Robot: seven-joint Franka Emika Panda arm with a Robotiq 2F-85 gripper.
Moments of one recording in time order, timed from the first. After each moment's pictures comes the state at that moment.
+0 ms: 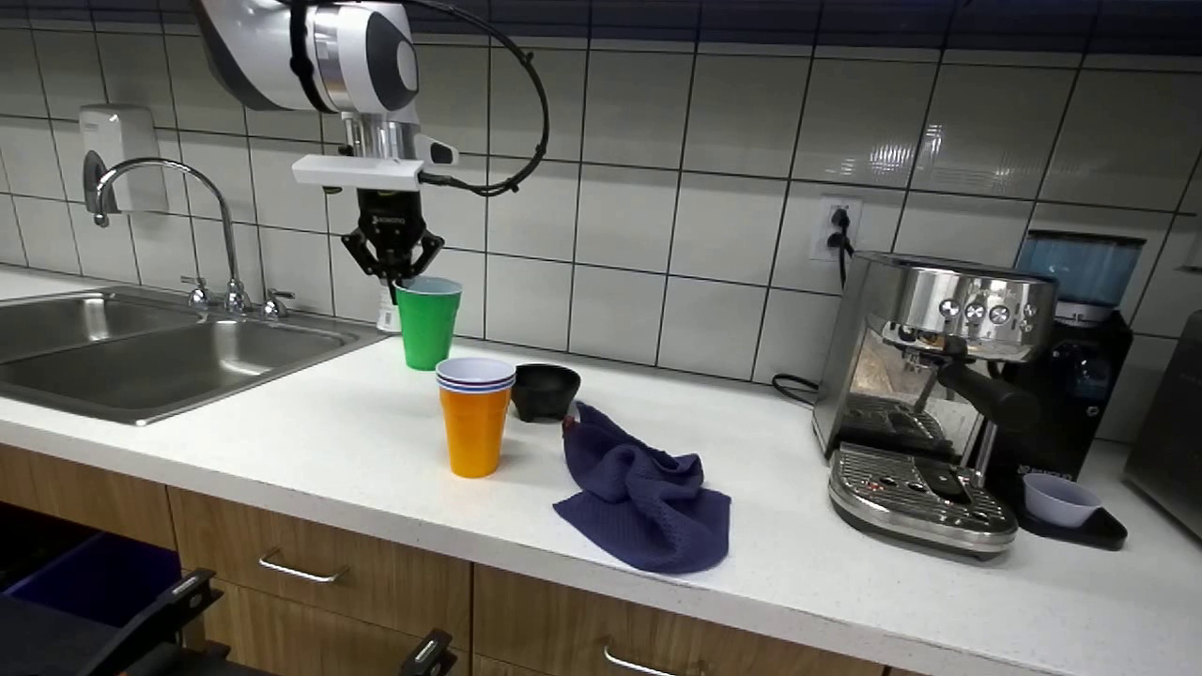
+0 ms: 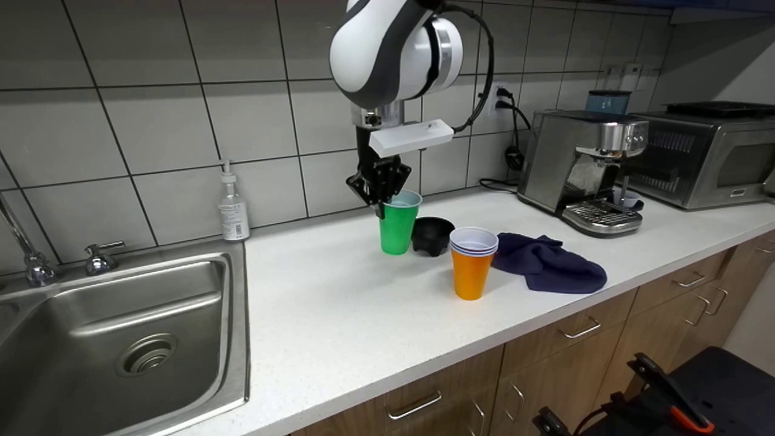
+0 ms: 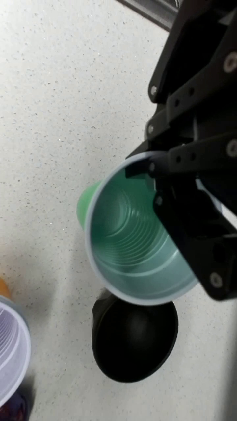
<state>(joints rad) 0.16 0.24 0.10 -2.09 -0.12 2.40 0.08</state>
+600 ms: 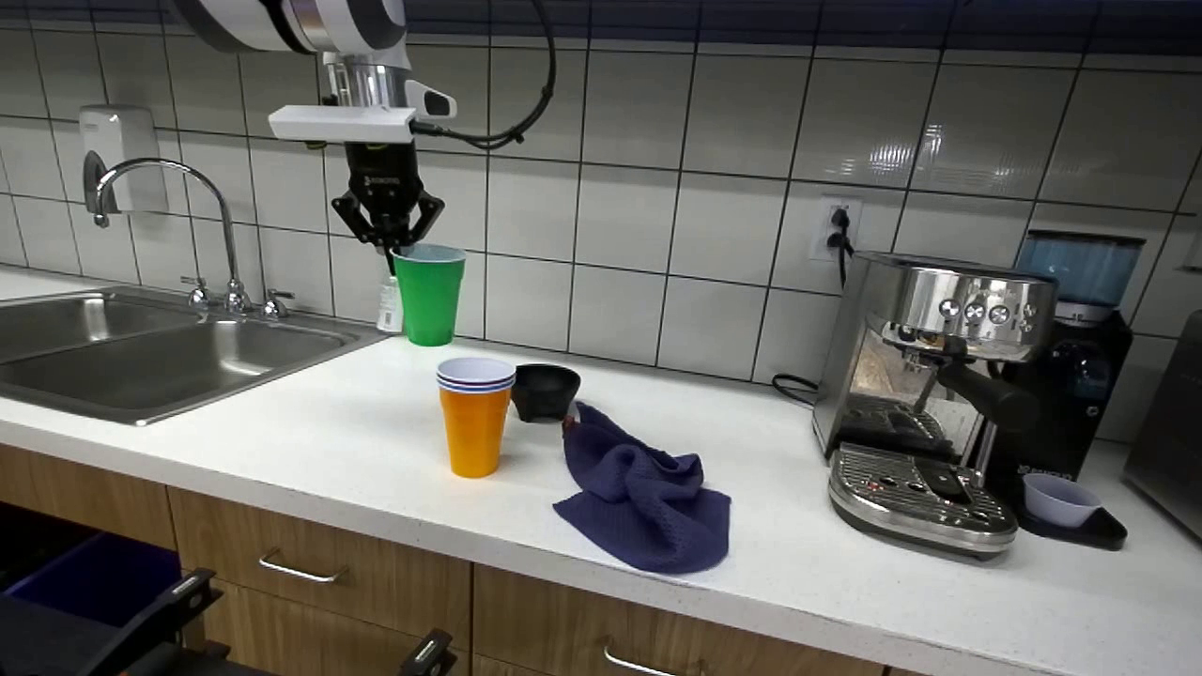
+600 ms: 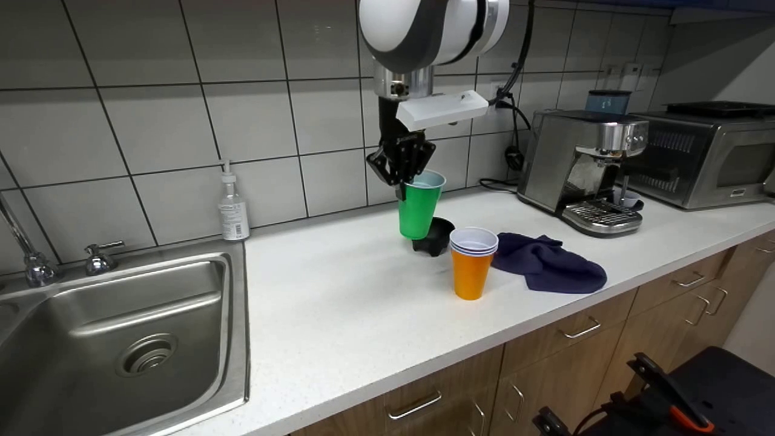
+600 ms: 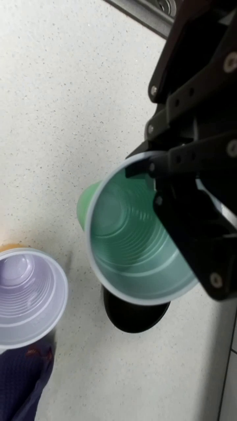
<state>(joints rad) 0.15 0.02 0.09 -2.26 -0.13 2.40 0.09</state>
